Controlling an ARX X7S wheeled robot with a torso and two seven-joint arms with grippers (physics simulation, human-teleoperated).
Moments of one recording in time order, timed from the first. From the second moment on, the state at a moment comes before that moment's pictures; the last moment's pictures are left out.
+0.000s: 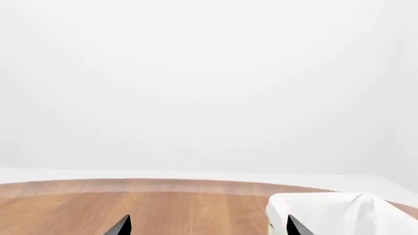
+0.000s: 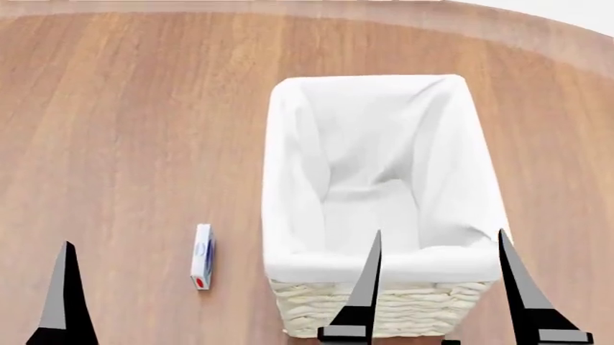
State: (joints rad) left arm 0.07 -0.31 0.20 0.87 -0.24 -0.29 -0.35; right arm 0.02 0.29 -0.21 -0.81 0.07 0.42 0.34
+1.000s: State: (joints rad) left arm 0.14 -0.19 -0.44 0.69 -0.45 -0.24 -0.76; right arm 0.02 0.31 -0.22 -0.80 0.09 0.41 0.37
